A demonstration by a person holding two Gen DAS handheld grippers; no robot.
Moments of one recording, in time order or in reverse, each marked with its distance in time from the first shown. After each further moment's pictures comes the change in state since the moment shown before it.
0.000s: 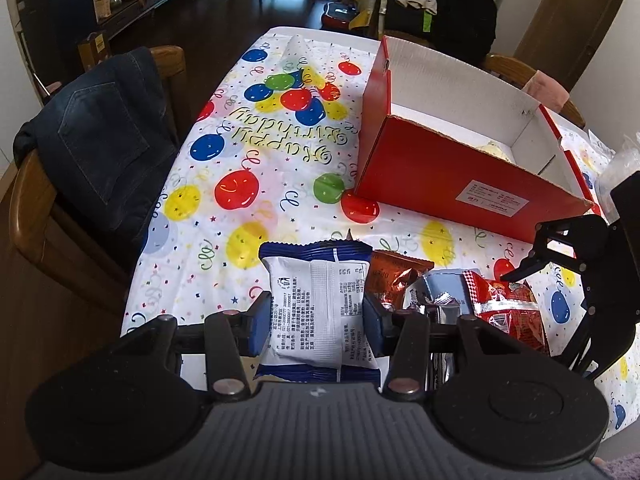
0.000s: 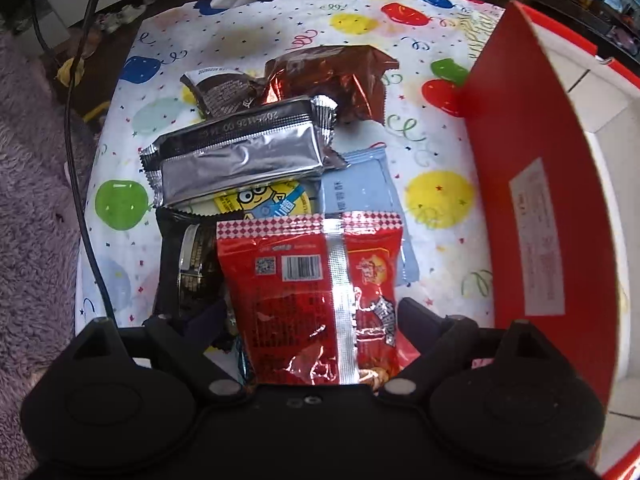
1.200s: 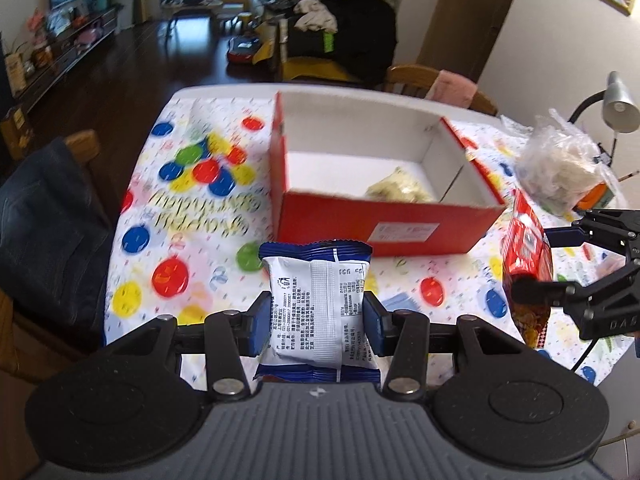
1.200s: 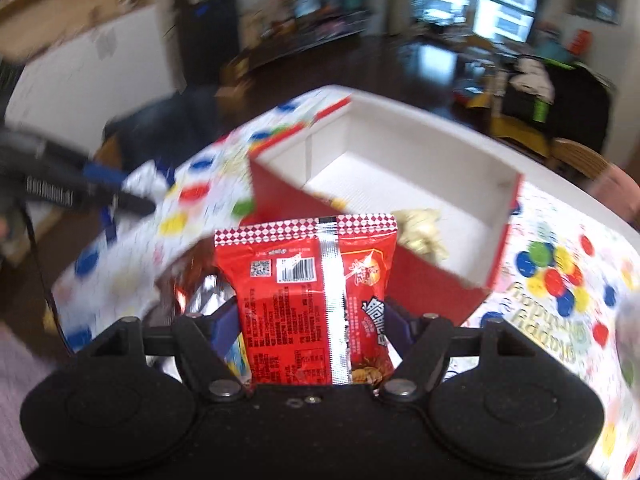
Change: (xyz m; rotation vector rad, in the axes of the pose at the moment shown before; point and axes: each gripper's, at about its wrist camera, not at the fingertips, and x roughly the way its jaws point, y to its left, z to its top) left arm -0.033 -0.028 0.039 0.246 -0.098 -0.202; right arm -0.137 0.038 -0.039 0.865 -0.474 -0.437
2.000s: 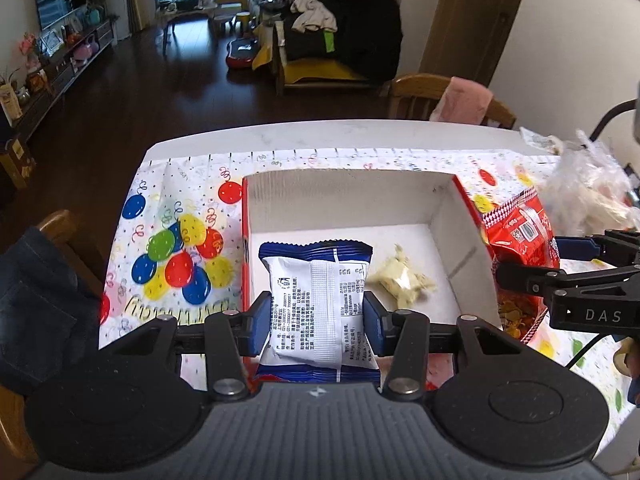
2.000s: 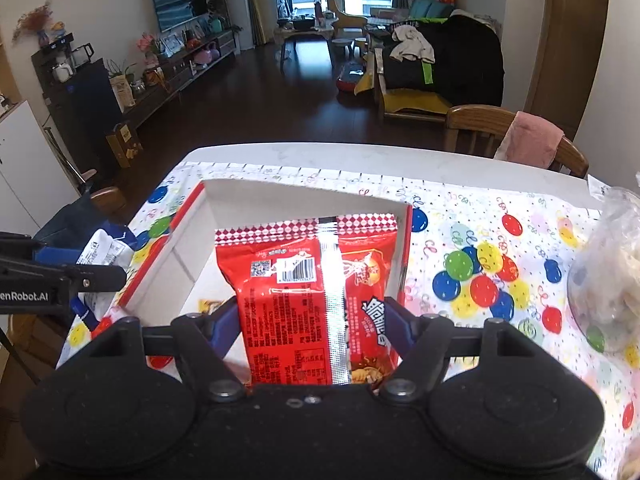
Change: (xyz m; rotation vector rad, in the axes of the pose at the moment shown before) left arm 0.073 -0.043 0.140 0.041 0.057 0.082; right arm 0.046 -0.090 0.081 0.300 0.001 -0.178
